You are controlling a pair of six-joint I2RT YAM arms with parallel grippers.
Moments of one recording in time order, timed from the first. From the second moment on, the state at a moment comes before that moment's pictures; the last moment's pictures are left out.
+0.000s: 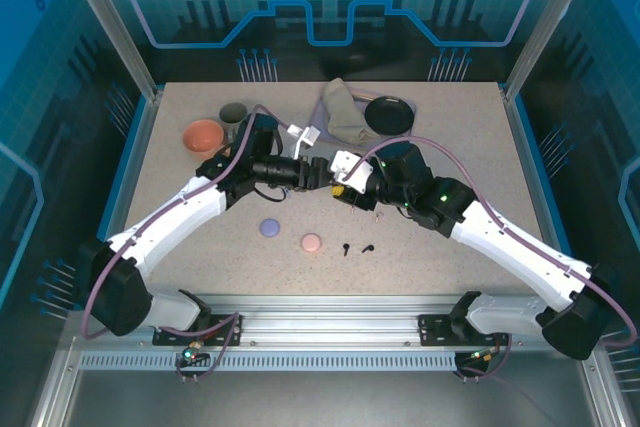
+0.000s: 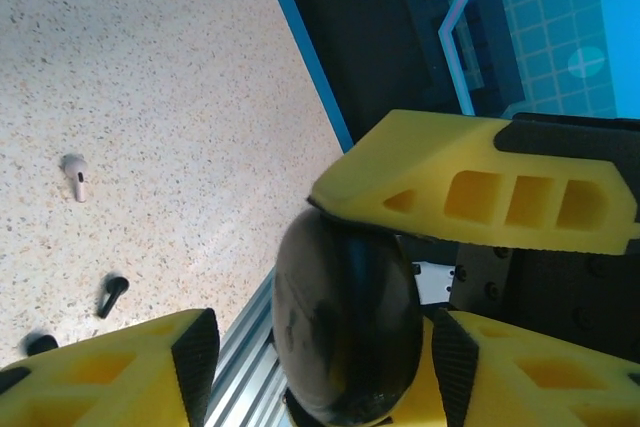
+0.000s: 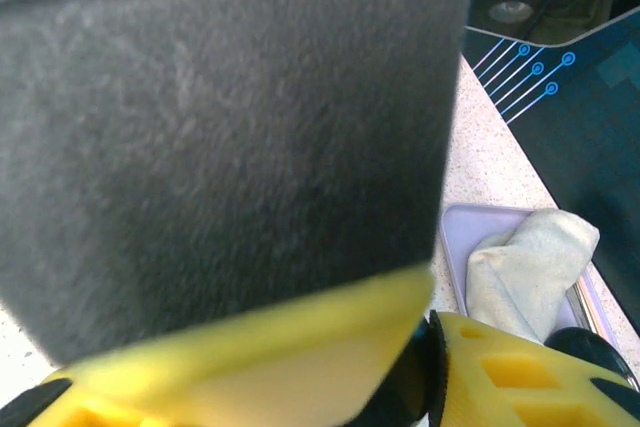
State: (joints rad) left arm -0.51 1.38 1.12 -0.29 0.84 -0.70; right arm 0.77 1.19 1.11 -0.47 -0.08 -0.51
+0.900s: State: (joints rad) left arm -0.53 1.30 1.13 -0.27 0.70 -0.34; right arm 0.49 1.07 1.14 -0.60 -0.49 -0.42
